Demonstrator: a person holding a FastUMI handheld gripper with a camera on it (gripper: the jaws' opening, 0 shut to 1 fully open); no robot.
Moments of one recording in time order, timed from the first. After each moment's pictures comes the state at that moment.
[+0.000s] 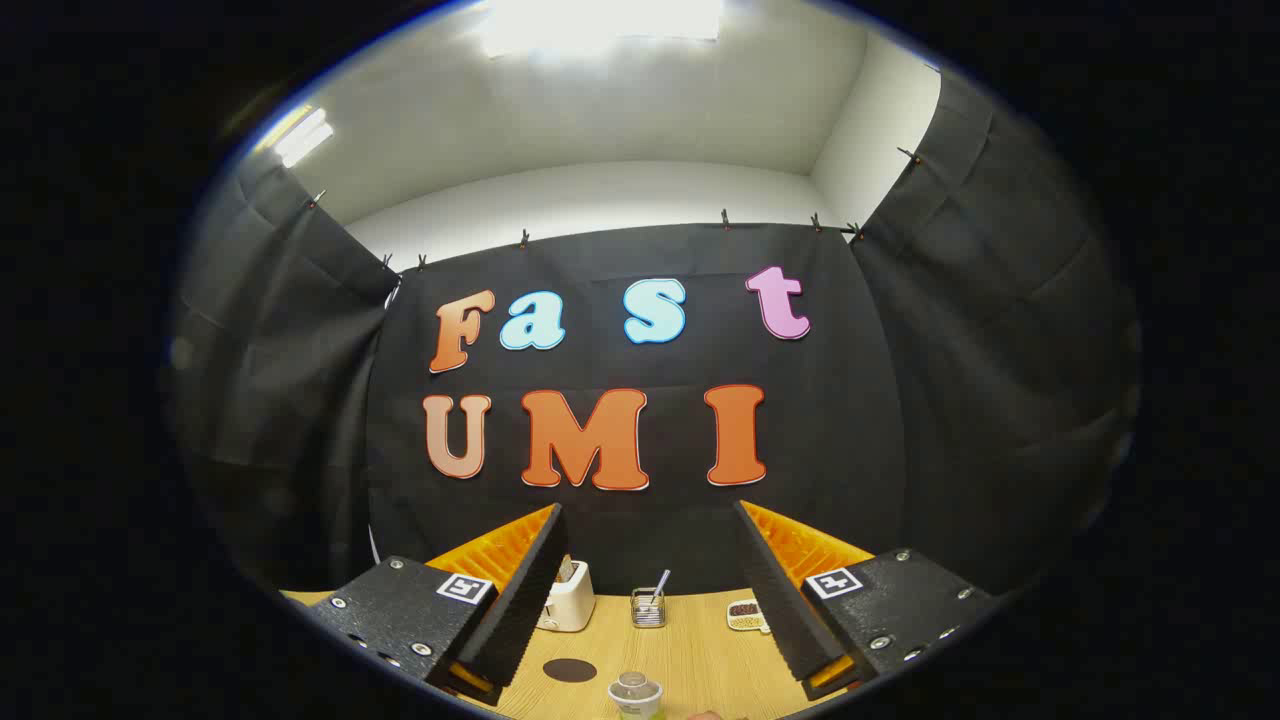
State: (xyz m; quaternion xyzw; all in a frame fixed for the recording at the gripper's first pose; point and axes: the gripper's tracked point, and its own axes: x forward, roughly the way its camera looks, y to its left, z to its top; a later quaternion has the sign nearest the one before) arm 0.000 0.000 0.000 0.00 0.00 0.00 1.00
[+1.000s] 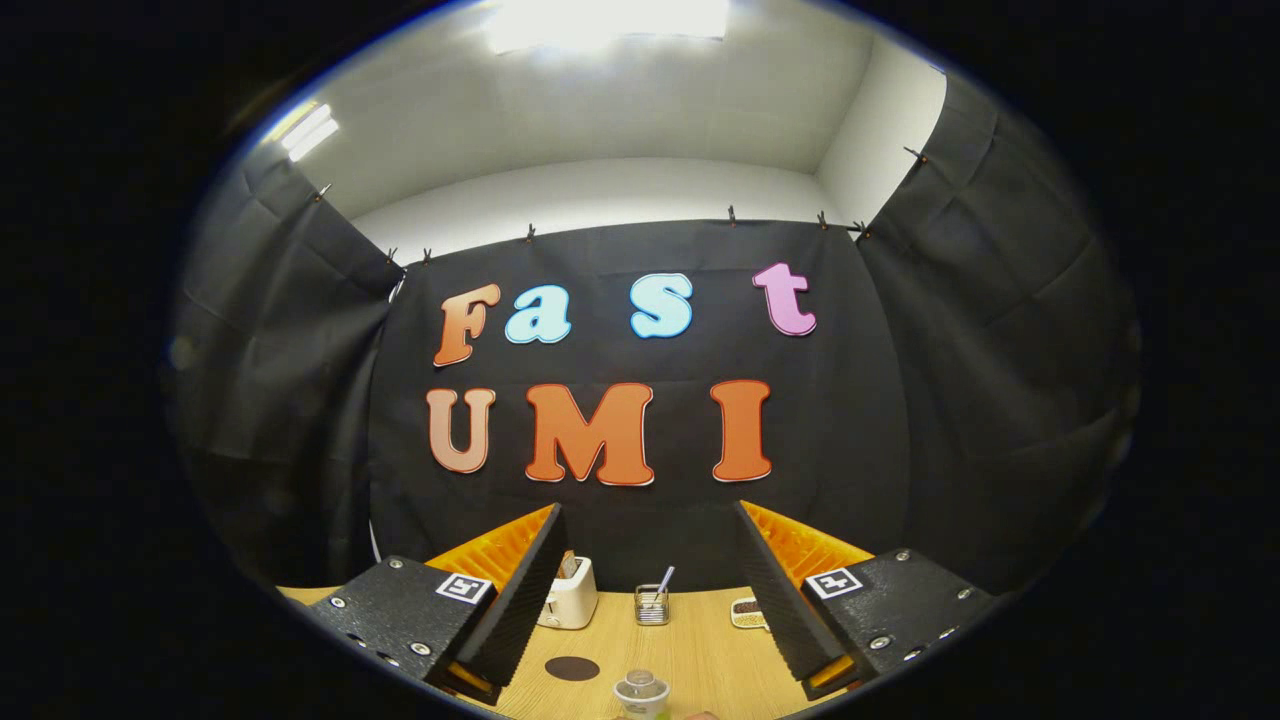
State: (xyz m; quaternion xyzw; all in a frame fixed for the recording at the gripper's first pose) arm 0.003 0.012 -0.022 0.00 0.01 0.01 1.00
